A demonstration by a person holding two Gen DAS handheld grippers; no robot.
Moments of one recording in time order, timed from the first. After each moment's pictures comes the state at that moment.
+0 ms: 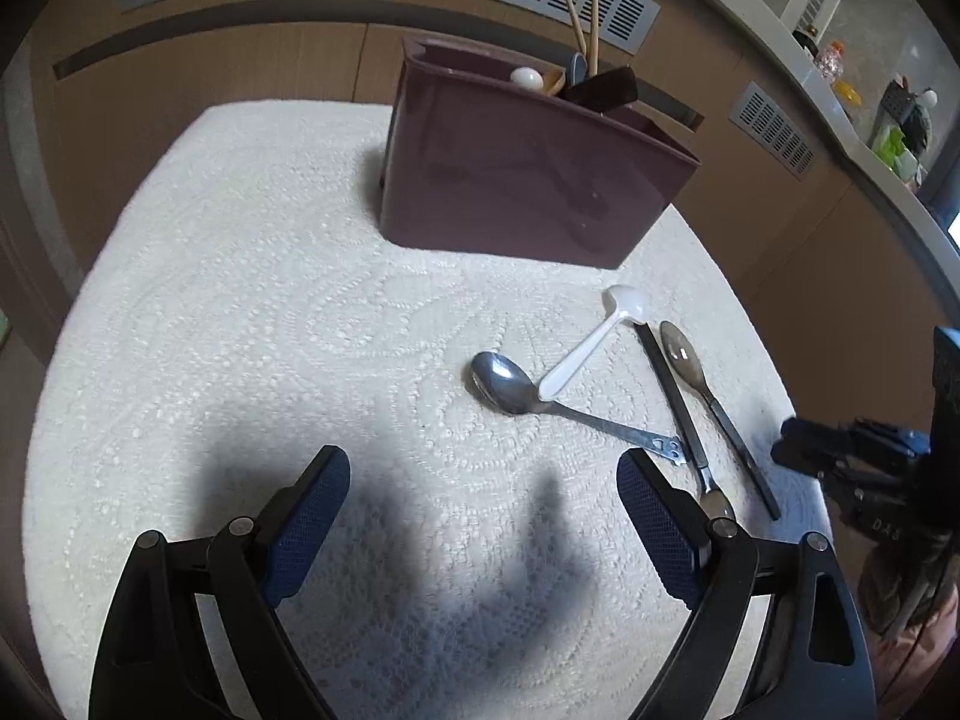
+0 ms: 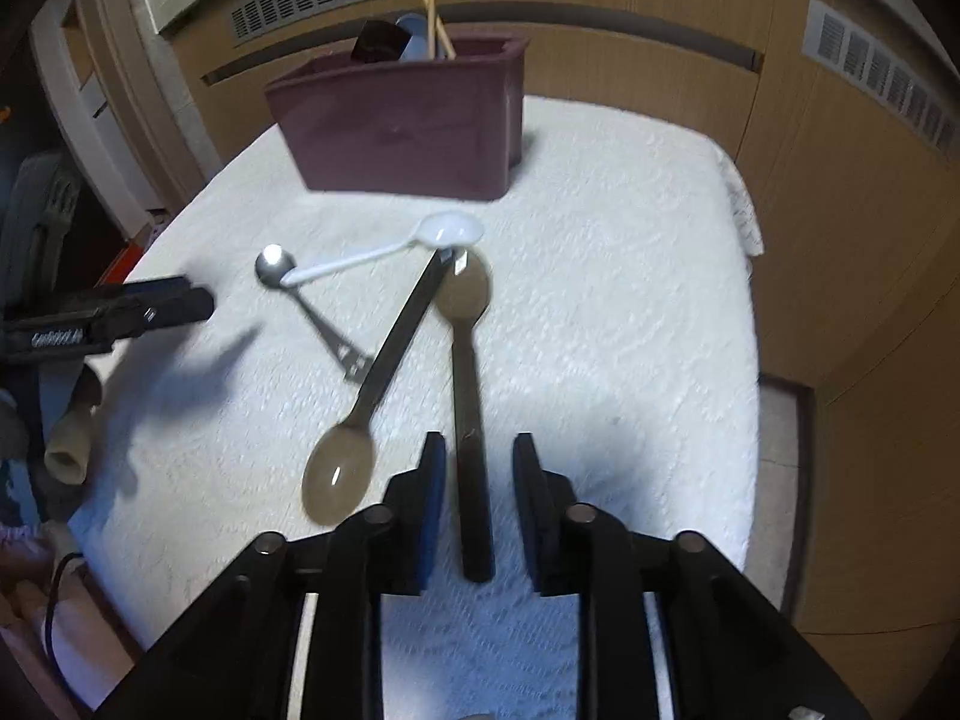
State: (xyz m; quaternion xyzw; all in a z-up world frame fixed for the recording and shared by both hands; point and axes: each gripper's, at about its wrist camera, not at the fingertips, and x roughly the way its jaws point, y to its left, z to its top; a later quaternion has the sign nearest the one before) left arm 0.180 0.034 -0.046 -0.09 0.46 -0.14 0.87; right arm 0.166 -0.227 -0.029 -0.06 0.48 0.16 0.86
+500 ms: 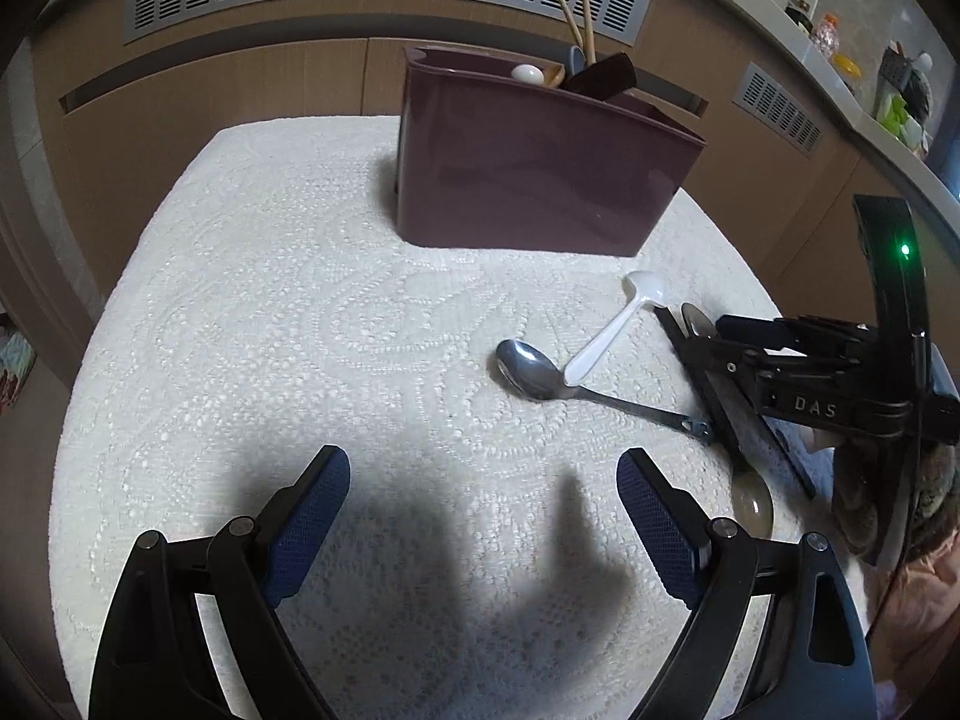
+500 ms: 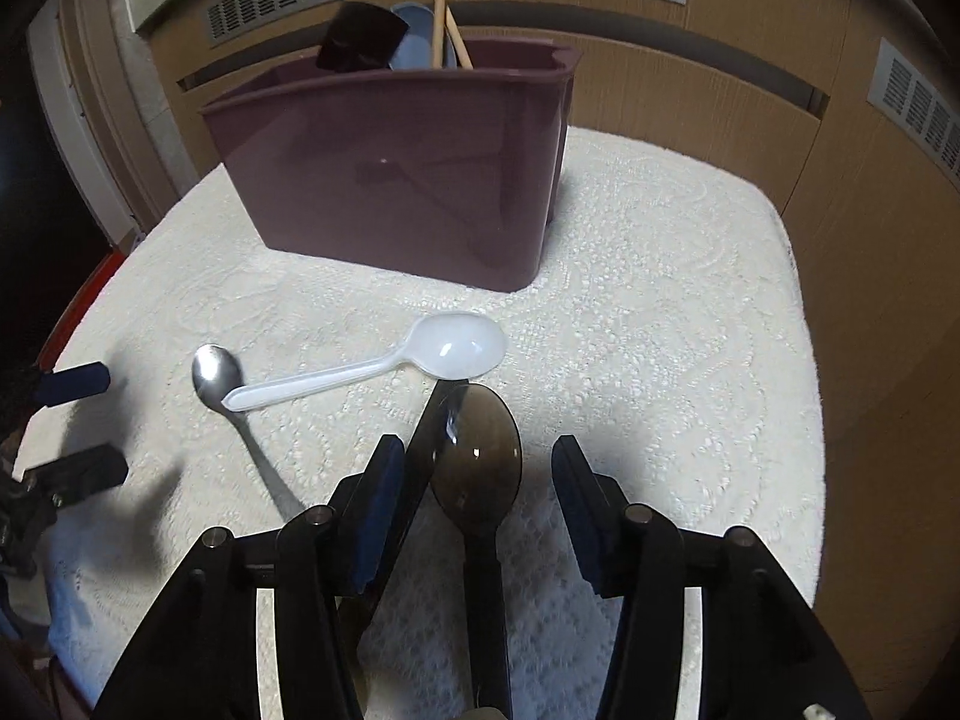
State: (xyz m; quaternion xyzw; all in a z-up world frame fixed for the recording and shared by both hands) left arm 0.175 0.026 -0.054 -0.05 0.45 -0.13 0.88; right arm 0.255 -0.188 -0.062 -0.07 0.47 0.16 0.87
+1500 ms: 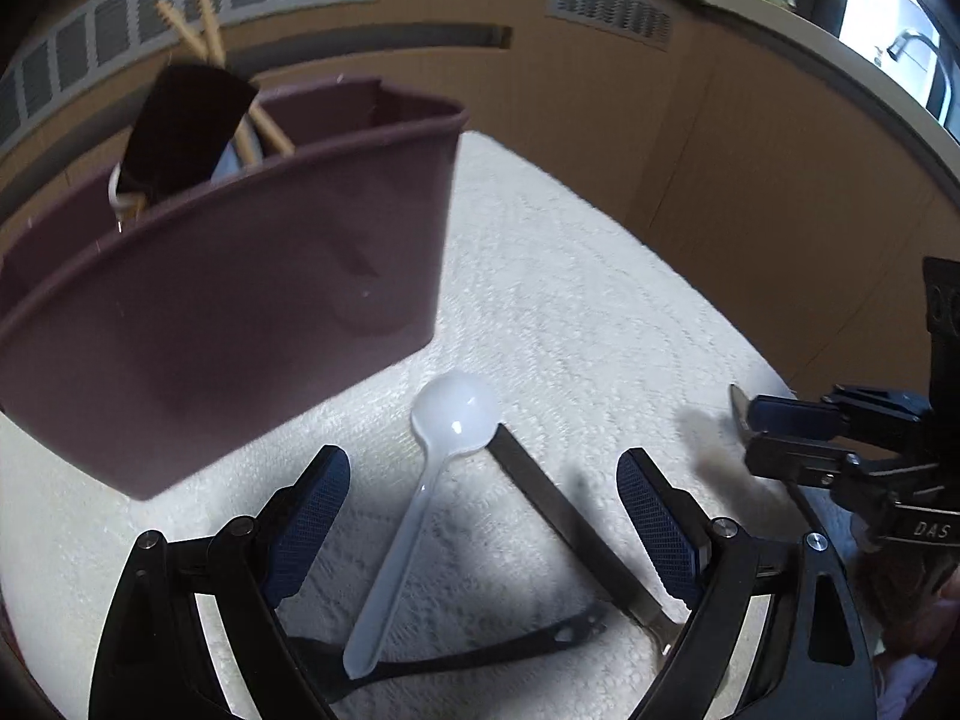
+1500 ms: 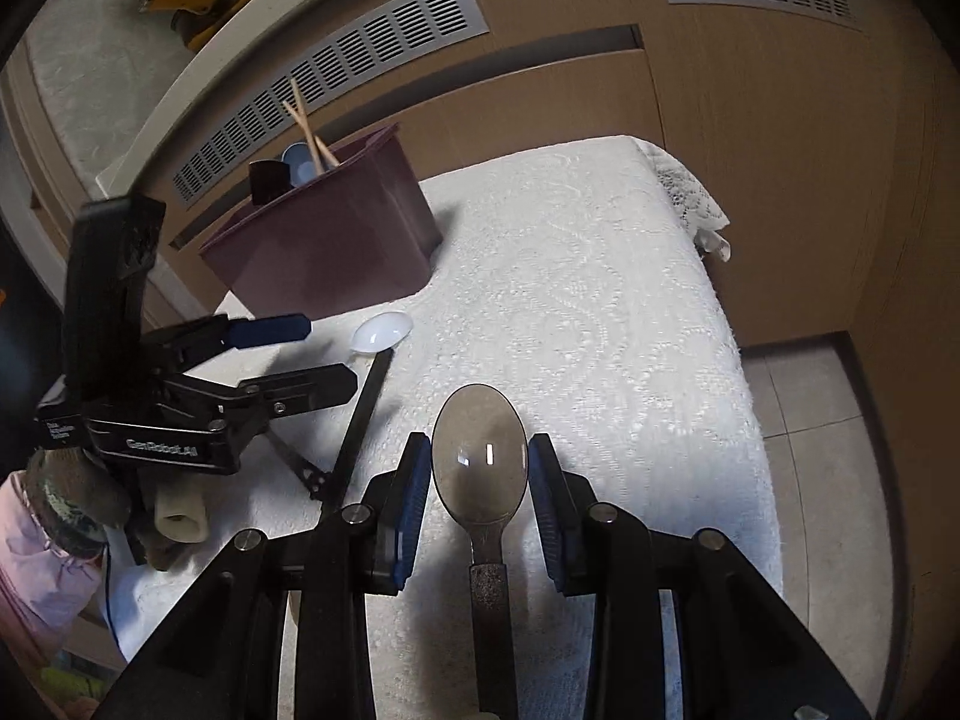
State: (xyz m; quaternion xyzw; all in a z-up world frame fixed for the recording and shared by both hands) left arm 0.272 -0.096 -0.059 0.08 0.45 -0.30 0.84; right arm 0.190 -0.286 -0.057 0.13 0.41 0.14 0.89
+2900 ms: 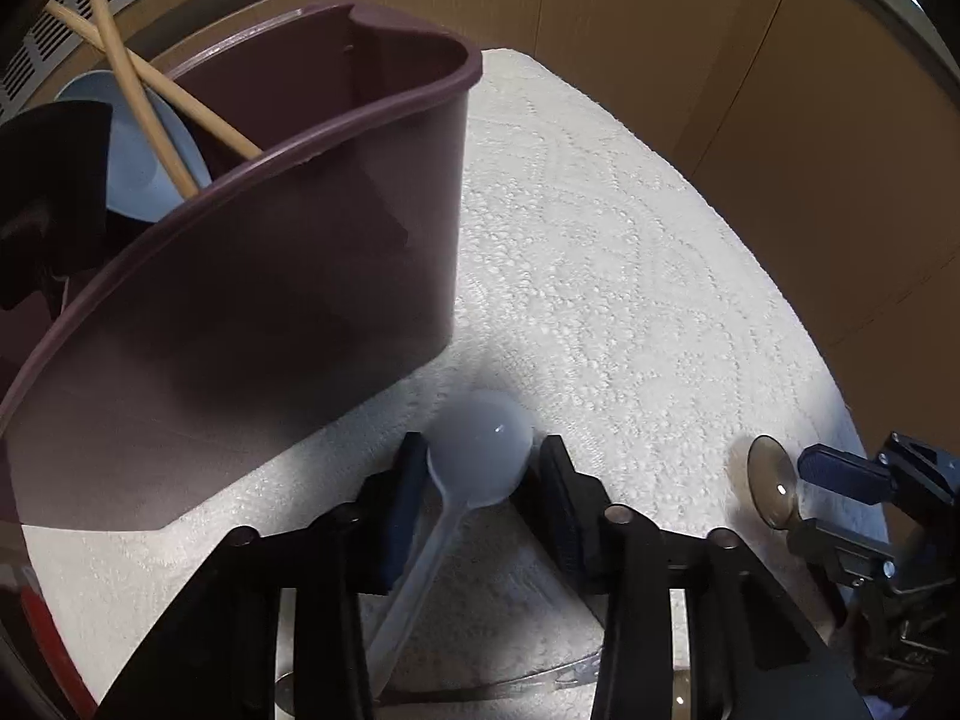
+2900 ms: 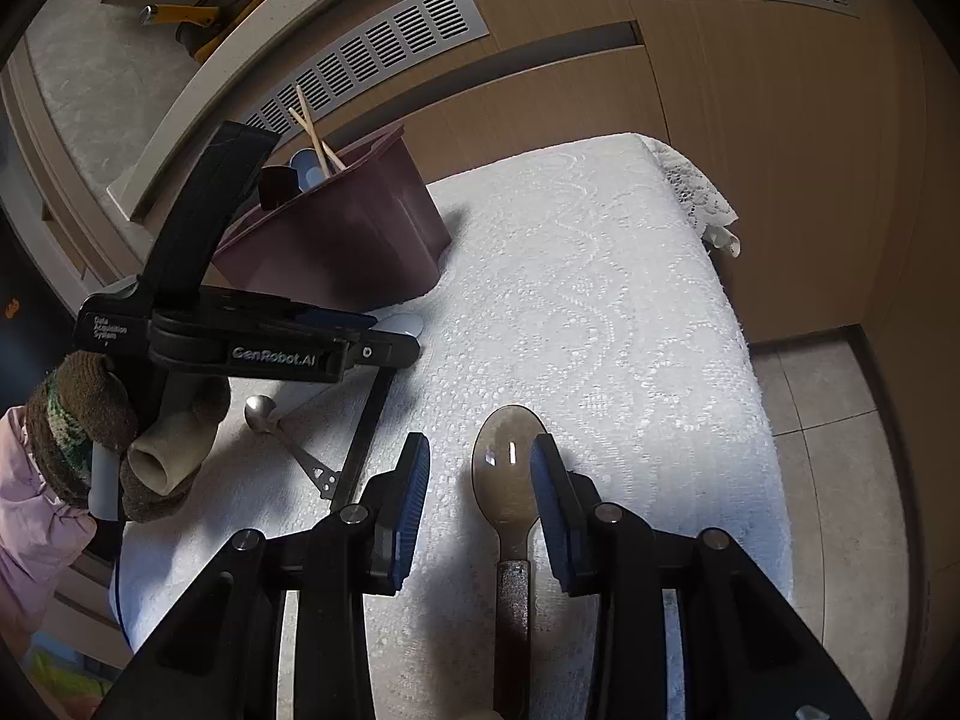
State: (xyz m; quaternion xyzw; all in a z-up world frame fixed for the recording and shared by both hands) left arm 0.318 -0.144 -0.025 0.14 0.55 -0.24 0.79; right arm 0.187 -0.290 -0.059 0.14 0.40 0.15 0.89
